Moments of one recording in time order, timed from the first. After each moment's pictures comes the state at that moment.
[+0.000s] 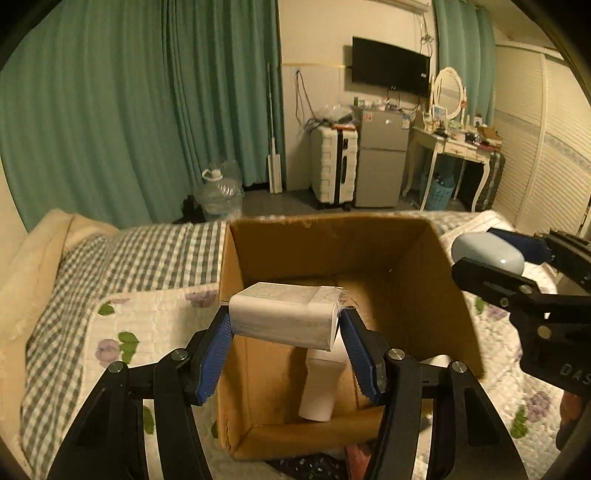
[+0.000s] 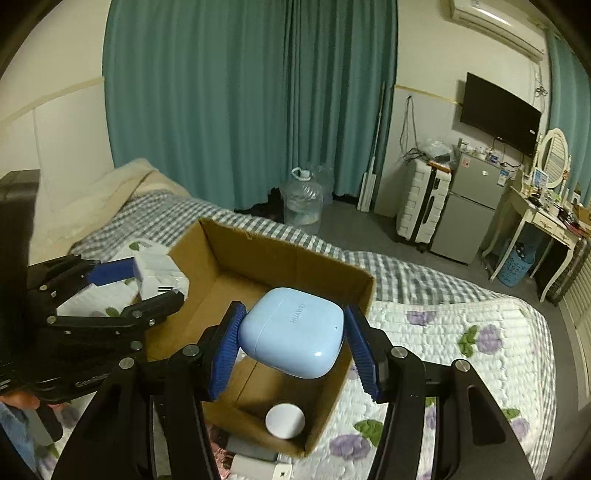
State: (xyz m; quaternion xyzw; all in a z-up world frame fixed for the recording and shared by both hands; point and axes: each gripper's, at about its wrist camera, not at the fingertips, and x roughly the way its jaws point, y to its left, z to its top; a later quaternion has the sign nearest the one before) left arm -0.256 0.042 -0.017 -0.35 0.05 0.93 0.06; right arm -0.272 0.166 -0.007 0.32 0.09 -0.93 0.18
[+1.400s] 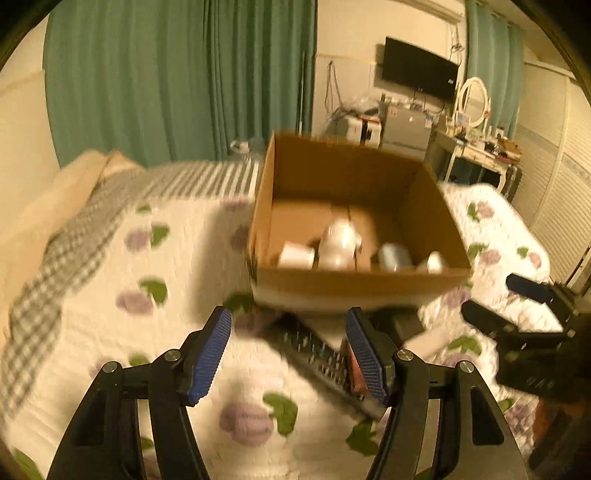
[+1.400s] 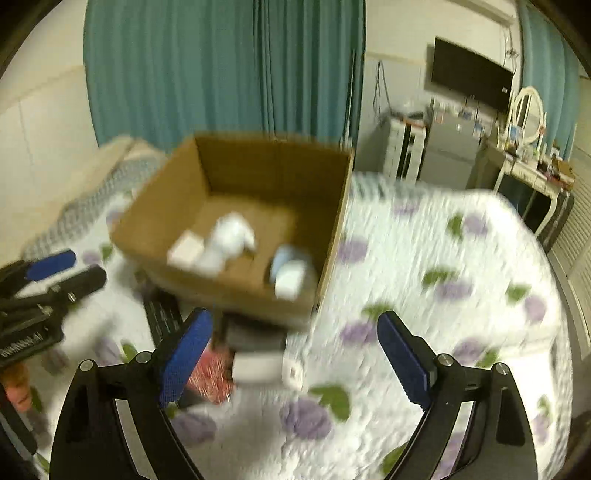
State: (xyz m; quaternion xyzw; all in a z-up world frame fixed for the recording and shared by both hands) left arm -0.144 0.017 -0.061 -0.37 -0.01 0.93 0.02; right arm -0.179 0.195 -0.098 0.38 0.06 -0.91 0.13
